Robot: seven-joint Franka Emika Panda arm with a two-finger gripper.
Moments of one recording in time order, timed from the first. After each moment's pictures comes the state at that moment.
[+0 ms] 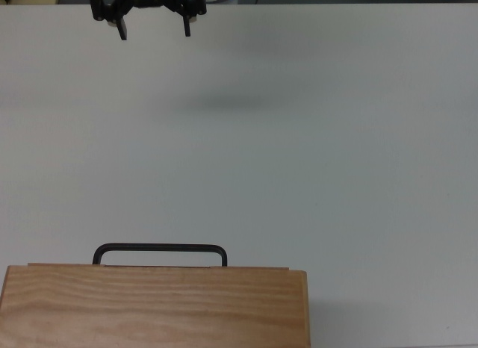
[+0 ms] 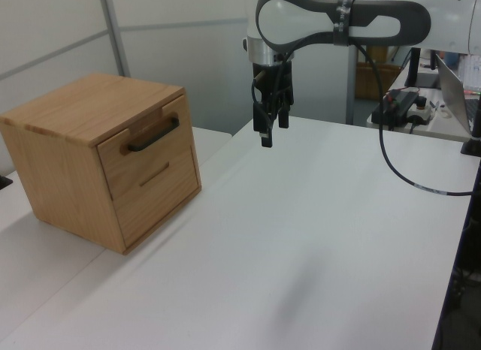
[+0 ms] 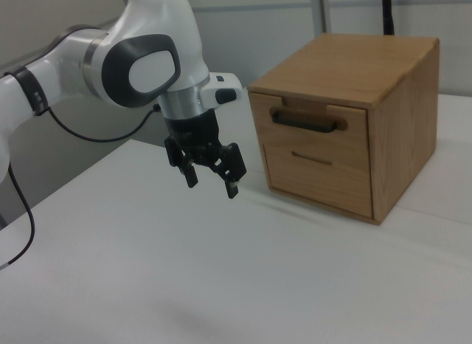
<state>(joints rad) -0.18 0.11 0.16 -1.47 -0.02 1.58 -0.15</state>
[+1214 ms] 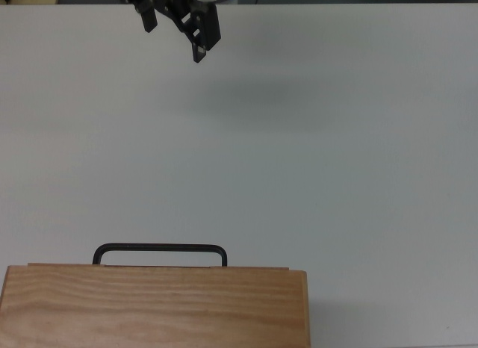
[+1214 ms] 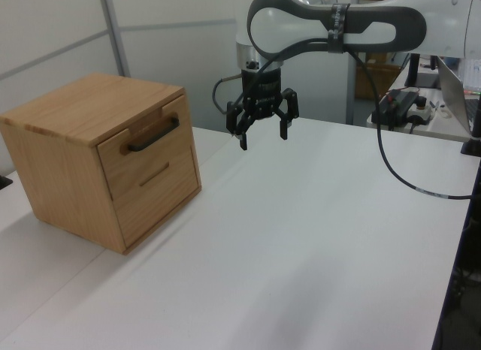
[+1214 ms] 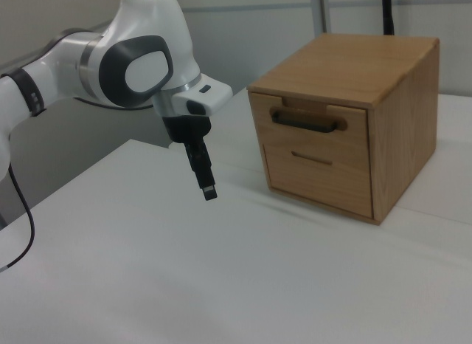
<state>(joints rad) -0.14 0.12 0.17 -1.47 -0.02 1.62 0.69</state>
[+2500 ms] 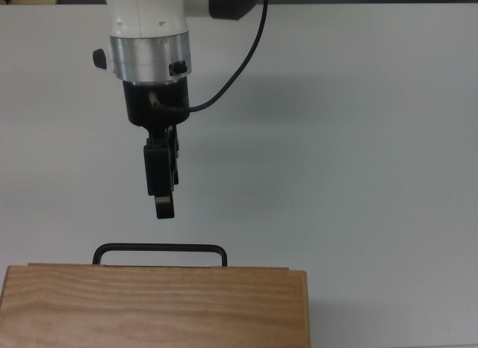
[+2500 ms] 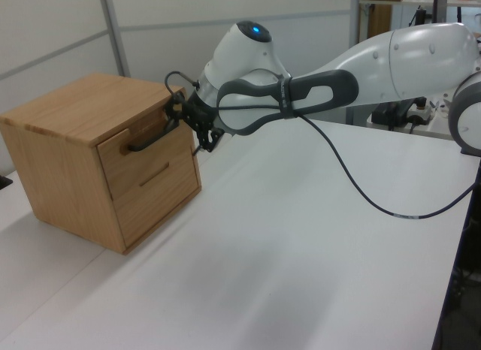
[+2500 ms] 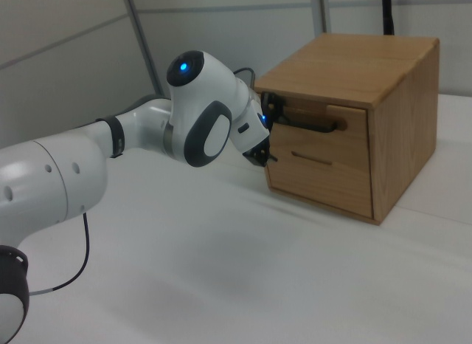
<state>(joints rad) -0.14 0.40 0.19 -1.48 -0.02 2.60 1.48</state>
